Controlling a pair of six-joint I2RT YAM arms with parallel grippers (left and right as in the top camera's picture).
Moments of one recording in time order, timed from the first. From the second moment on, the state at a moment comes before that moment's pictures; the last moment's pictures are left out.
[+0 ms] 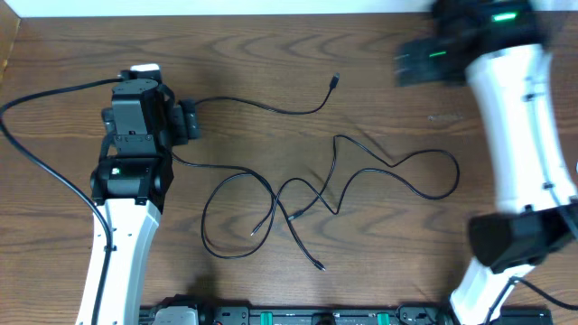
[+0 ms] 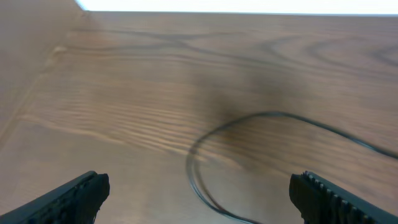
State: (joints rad) left arm 0.00 1.22 1.09 -0.56 -0.24 -0.01; right arm 0.28 1.94 2.18 -1.42 0.10 0.11
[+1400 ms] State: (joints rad) left arm 0.00 1.29 1.09 -0.57 -0.10 0.15; right arm 0.59 1.76 1.21 -0.79 0.27 0.17
